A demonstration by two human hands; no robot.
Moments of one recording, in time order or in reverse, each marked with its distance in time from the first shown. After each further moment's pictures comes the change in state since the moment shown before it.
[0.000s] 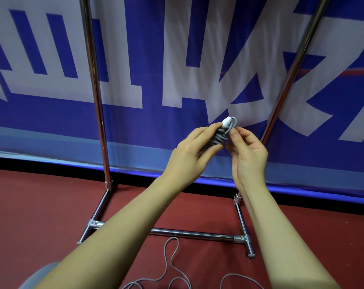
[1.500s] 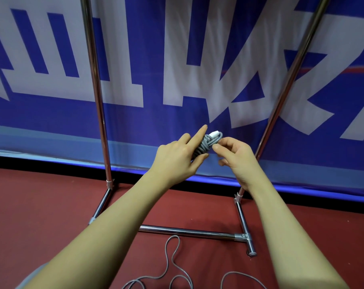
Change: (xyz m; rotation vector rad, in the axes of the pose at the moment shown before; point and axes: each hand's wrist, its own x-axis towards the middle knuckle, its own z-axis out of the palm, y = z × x) left_hand -0.004 -0.016 -0.022 0.762 -0.107 0.042; right_hand 0.005 0.001 -0.016 -0.580 -0.427 0.137
